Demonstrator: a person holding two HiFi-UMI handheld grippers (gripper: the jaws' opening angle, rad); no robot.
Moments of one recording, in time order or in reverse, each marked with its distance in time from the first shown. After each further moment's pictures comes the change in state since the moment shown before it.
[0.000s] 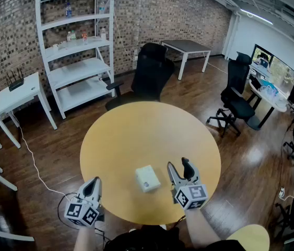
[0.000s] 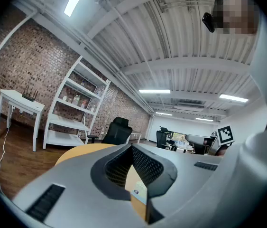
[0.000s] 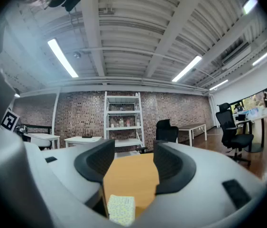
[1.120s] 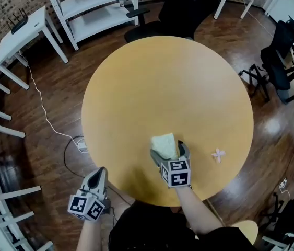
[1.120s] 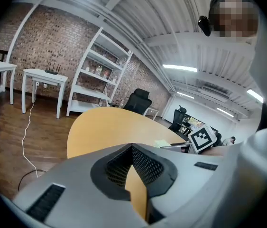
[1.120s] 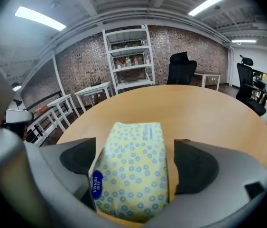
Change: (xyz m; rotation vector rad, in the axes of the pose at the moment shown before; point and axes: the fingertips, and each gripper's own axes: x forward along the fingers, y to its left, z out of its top) left arm -0.016 0.039 -0.113 -0.132 0.298 0.223; right arm 0.090 0.046 -0.250 0.010 0.718 0.121
